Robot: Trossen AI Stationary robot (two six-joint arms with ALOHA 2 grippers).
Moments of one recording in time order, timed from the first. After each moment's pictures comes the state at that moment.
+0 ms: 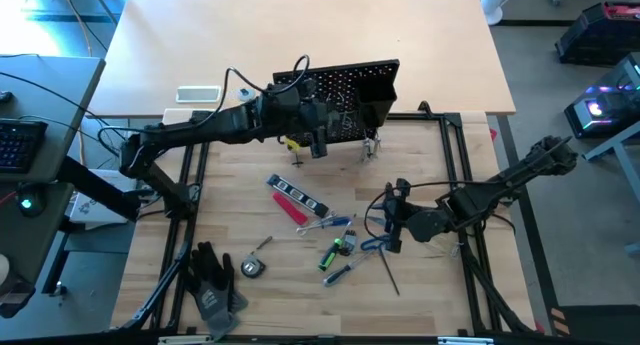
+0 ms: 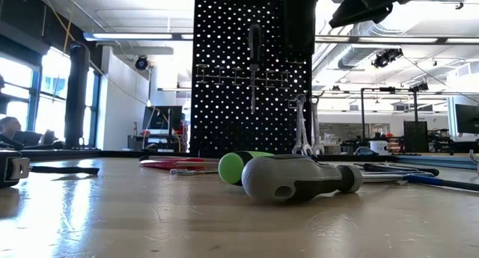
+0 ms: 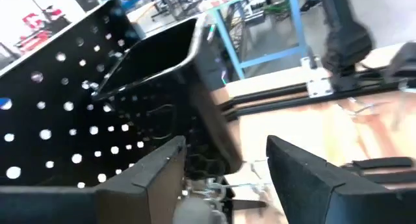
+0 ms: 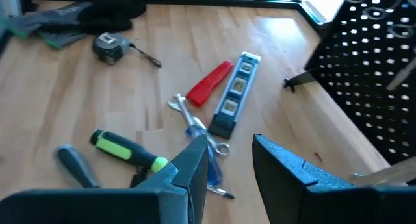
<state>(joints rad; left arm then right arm) 0.23 1.59 1.56 -0.24 -0.13 0.43 0.48 1.20 0.87 -0.36 0.62 0.30</state>
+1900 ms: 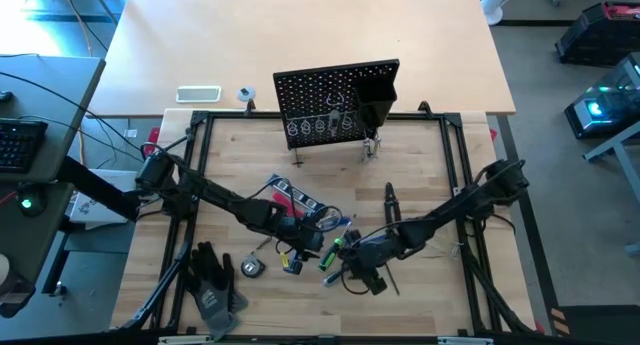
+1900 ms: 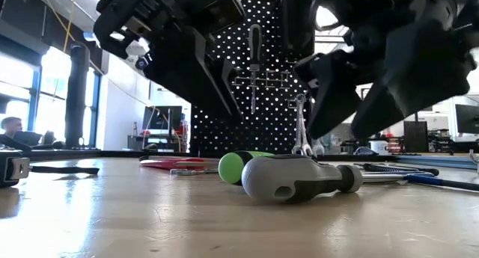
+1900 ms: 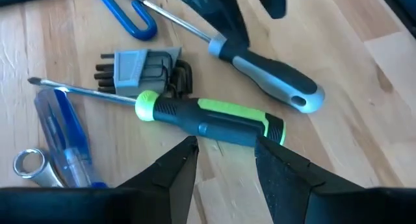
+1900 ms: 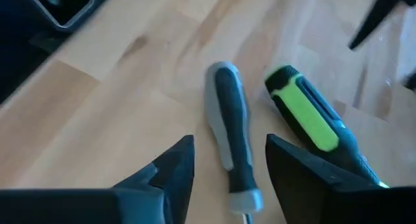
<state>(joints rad) -0.28 1.80 1.05 -0.09 0.04 0.05 0.45 1.77 0.89 0.10 0.00 -0.03</state>
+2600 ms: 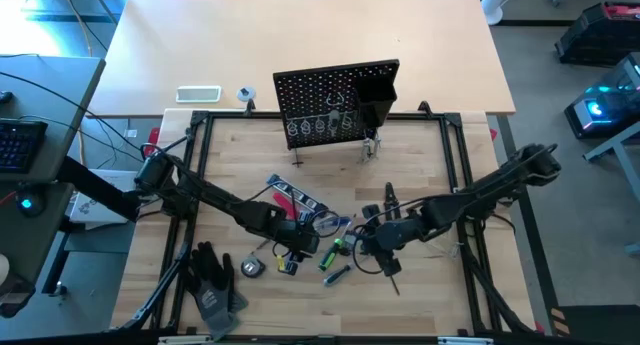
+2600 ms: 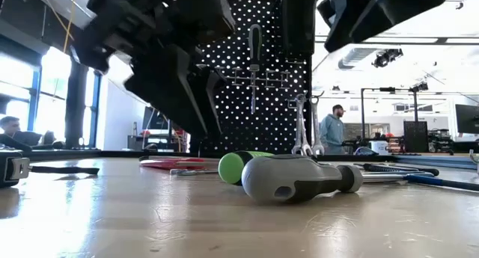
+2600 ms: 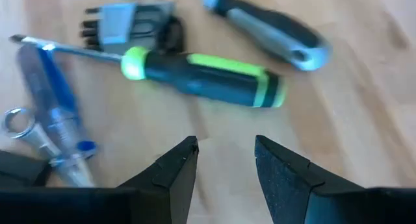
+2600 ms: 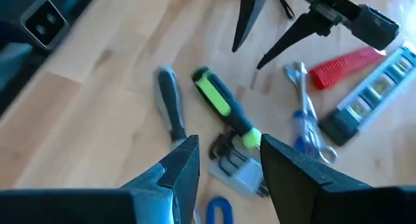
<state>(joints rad) -0.31 1.79 1.05 -0.20 0.00 0.04 0.43 1.46 0.98 -0.36 0.14 -0.02</state>
